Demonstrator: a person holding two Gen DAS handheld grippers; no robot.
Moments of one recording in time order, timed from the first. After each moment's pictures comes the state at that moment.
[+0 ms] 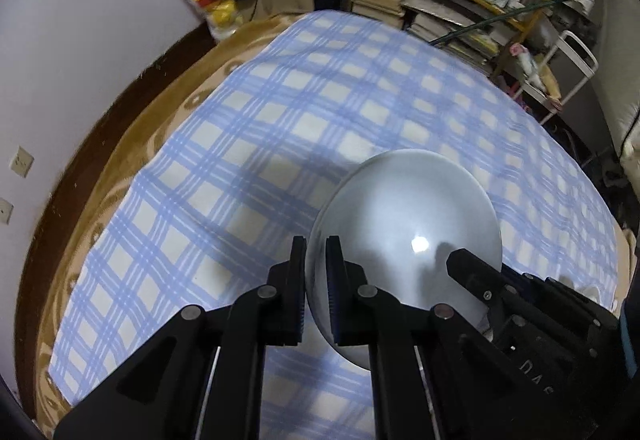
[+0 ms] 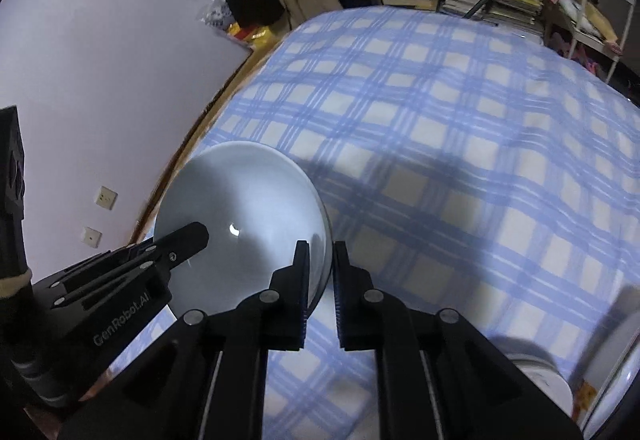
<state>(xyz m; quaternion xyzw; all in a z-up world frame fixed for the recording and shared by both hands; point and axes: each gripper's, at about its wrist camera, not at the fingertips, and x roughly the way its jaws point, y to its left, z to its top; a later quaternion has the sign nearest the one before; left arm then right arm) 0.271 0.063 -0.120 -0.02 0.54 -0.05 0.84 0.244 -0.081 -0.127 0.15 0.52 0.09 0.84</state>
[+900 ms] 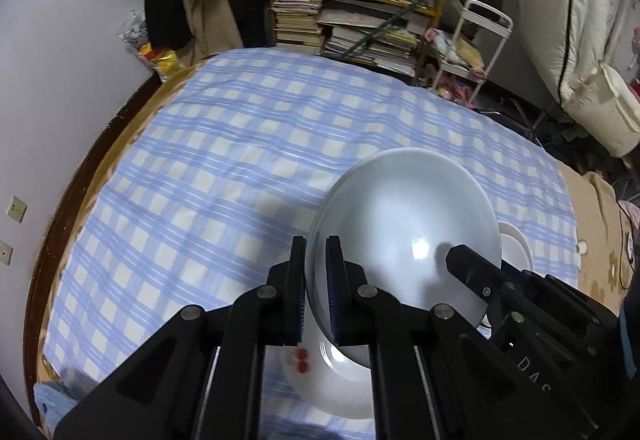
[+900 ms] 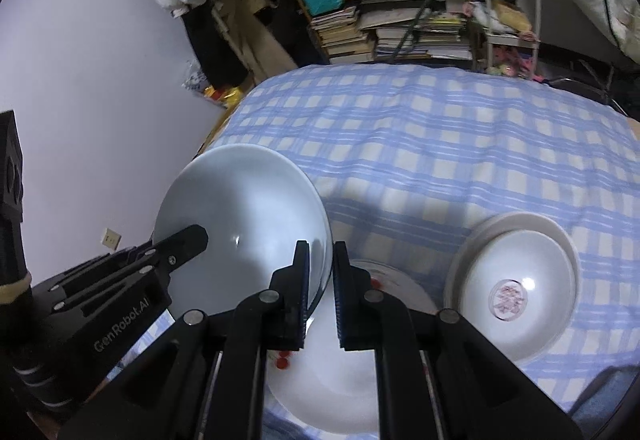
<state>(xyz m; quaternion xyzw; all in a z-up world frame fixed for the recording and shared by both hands) 0.159 -0.066 -0.052 0.03 0.49 -0.12 0.86 0.111 -0.201 -0.064 0.18 0.45 0.02 0.87</state>
